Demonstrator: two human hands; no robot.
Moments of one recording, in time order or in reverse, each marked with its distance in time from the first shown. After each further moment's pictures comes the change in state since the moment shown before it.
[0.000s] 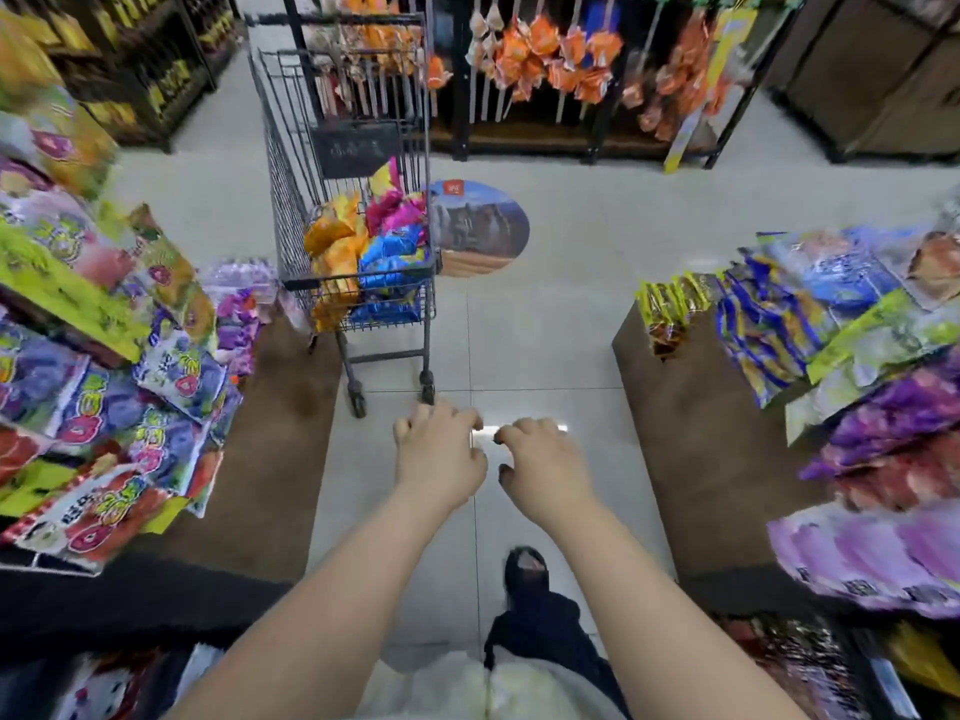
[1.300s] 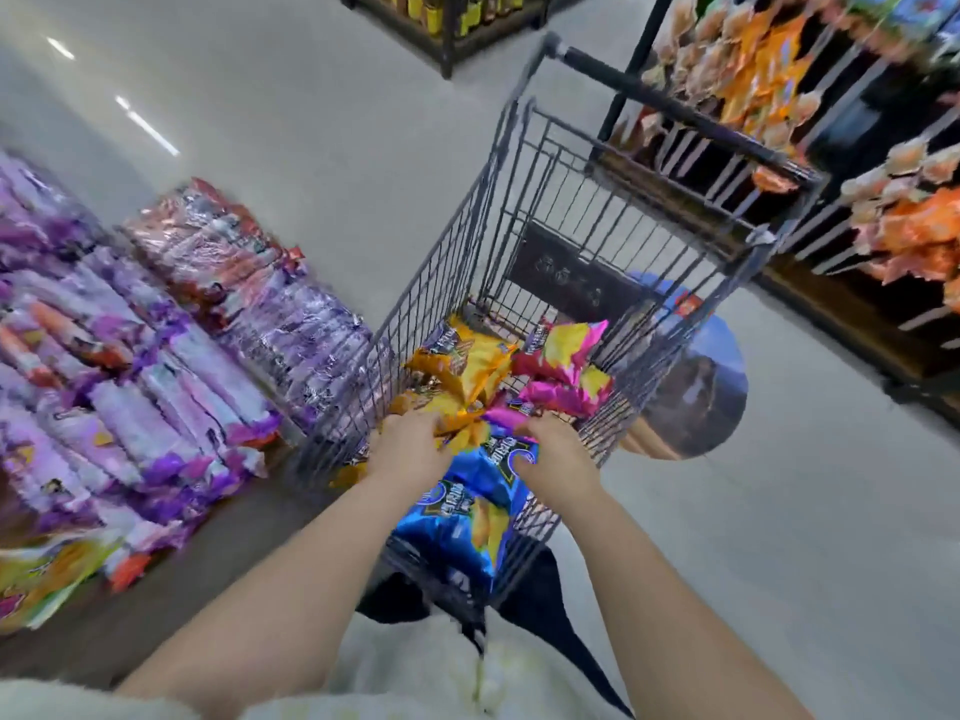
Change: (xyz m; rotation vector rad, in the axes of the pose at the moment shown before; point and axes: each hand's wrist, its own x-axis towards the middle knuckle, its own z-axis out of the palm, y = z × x) left_hand 0.625 -0.254 -0.095 -0.435 0.007 -0.832; right_hand 0.794 -0.043 -0.070 0.067 -0.448 -0.473
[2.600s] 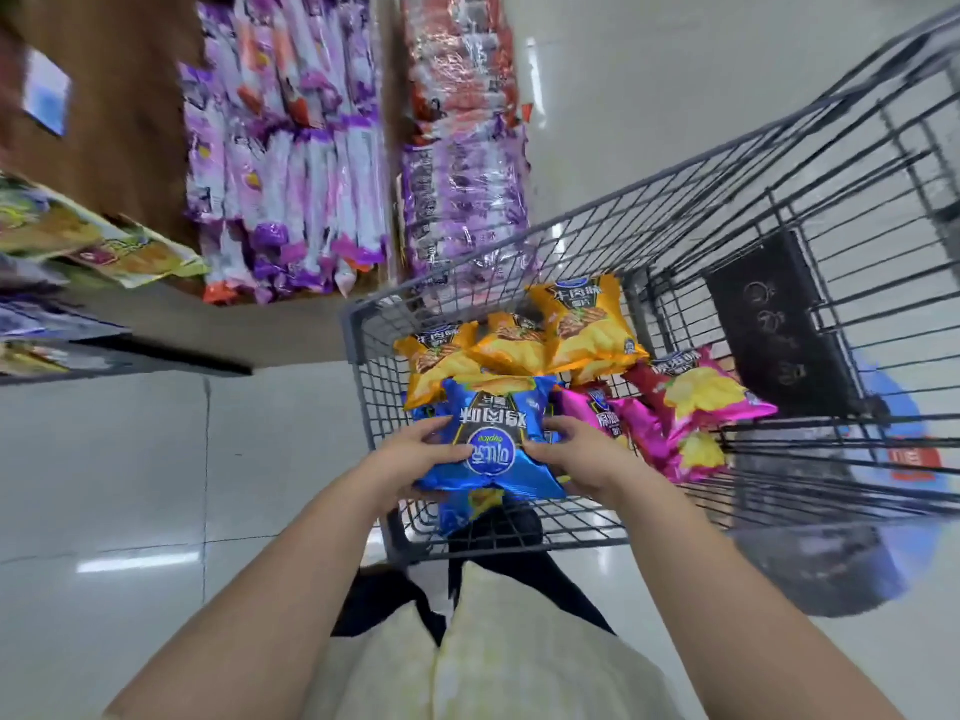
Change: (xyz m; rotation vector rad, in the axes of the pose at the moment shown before) left_hand -0.037 0.006 0.101 -1.540 -0.013 -0.895; right_hand 0.131 0.061 0.026 0.320 -0.911 0.176
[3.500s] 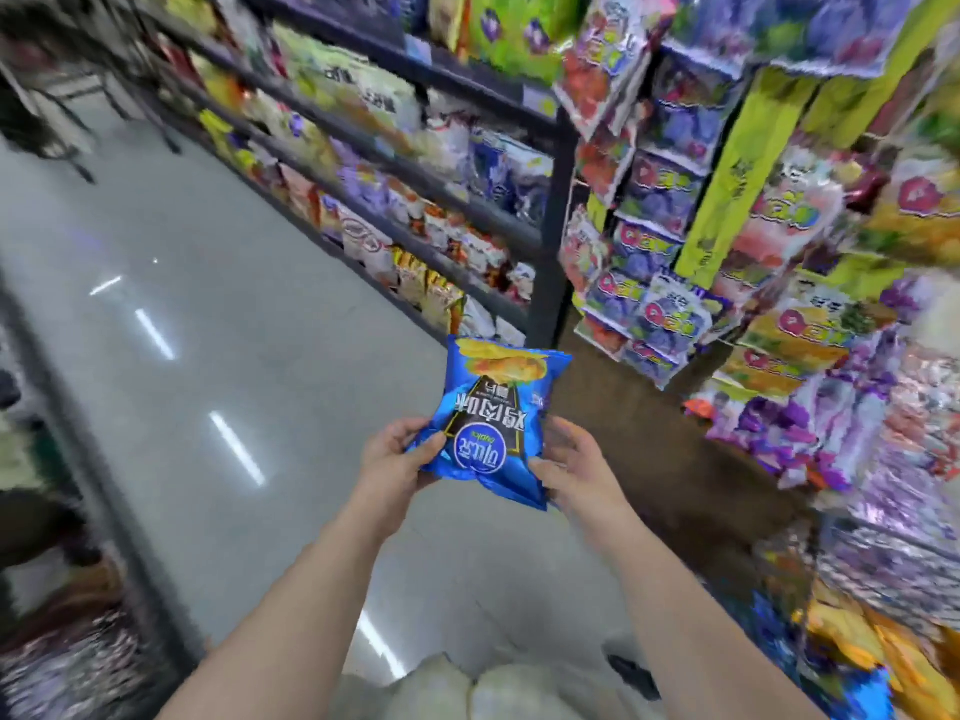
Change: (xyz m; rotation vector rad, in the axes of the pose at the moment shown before) left_hand -0.232 -0.311 -0.423 -0.981 0.690 0.722; right_hand -0.076 -0.064 0.569 -0.245 -0.469 -0.612
